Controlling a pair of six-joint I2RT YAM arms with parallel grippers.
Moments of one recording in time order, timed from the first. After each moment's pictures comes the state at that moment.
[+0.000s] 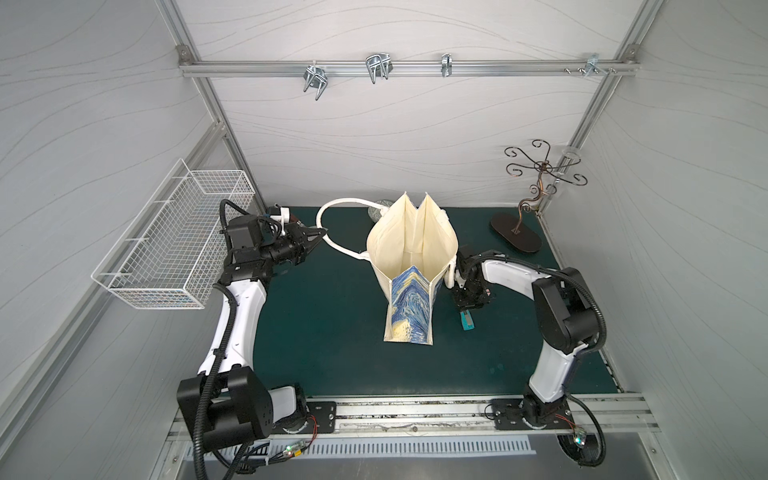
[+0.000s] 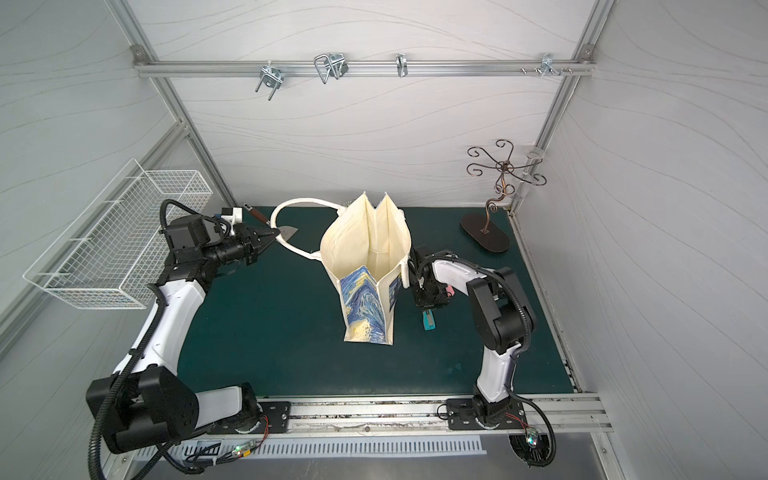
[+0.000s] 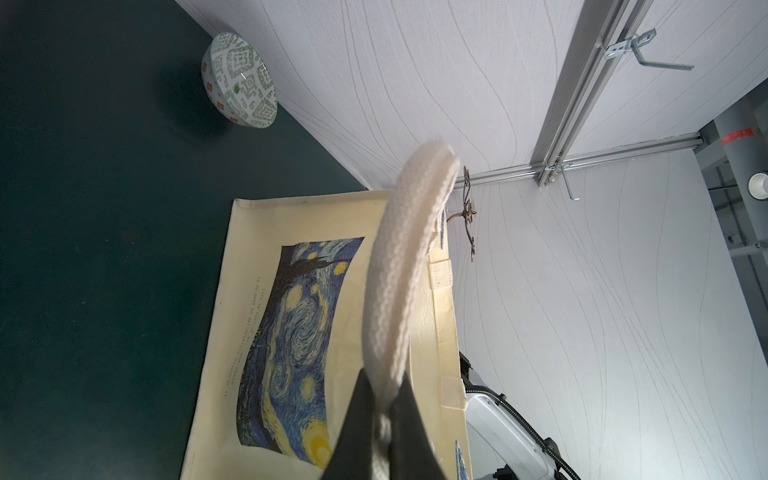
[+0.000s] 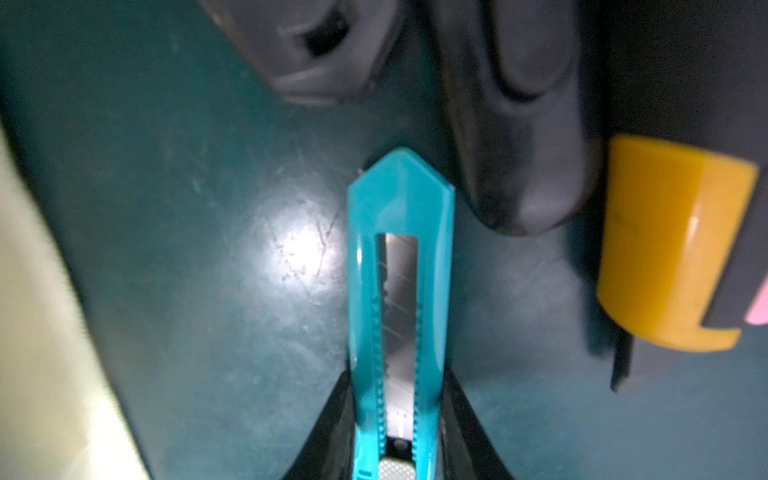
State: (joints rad) left arm 0.23 1.26 1.08 -0.27 1.00 -0.91; right arm 0.47 1.84 1.17 -0.87 -0.06 0.23
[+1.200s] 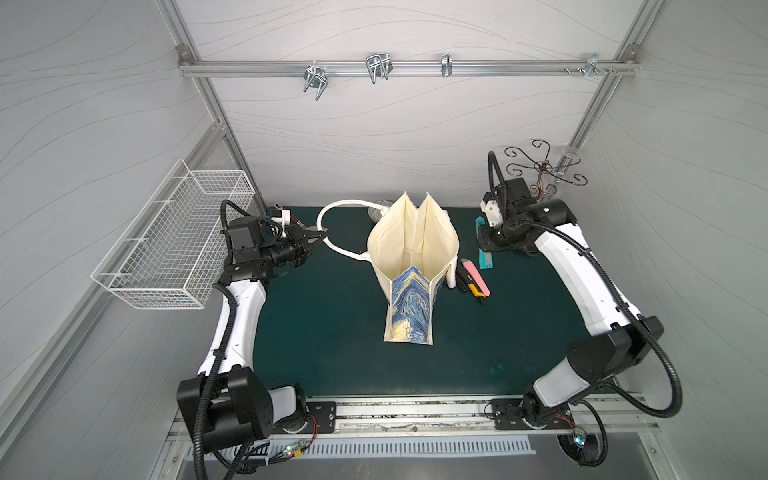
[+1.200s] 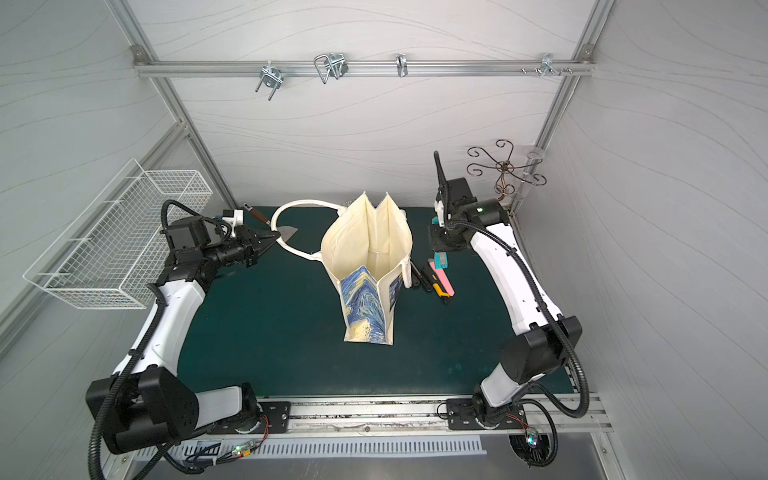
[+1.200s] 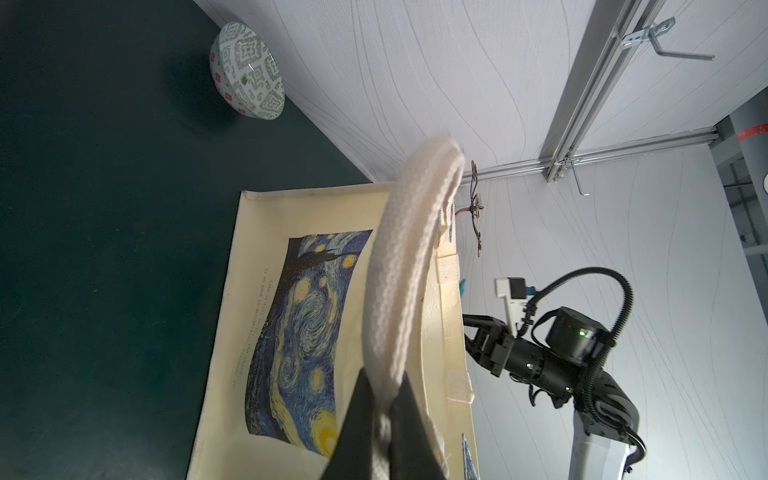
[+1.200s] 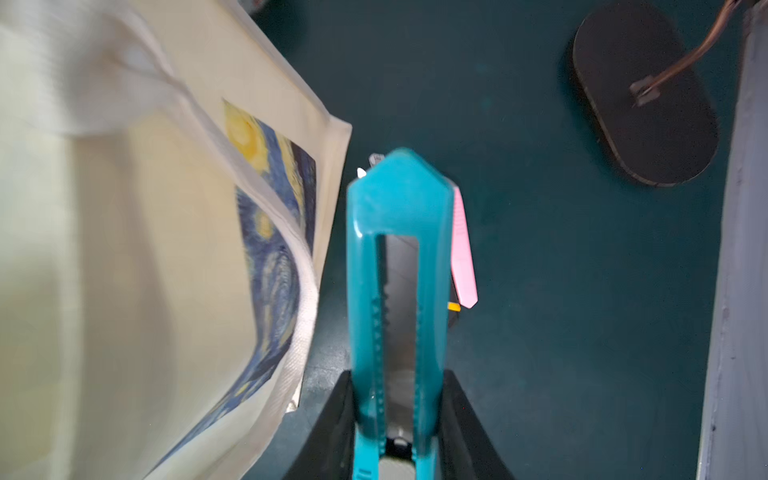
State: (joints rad) left arm 0.23 1.26 1.08 -0.32 1.00 -0.87; right arm 0.38 1.60 1.89 -1.29 -0.01 0.14
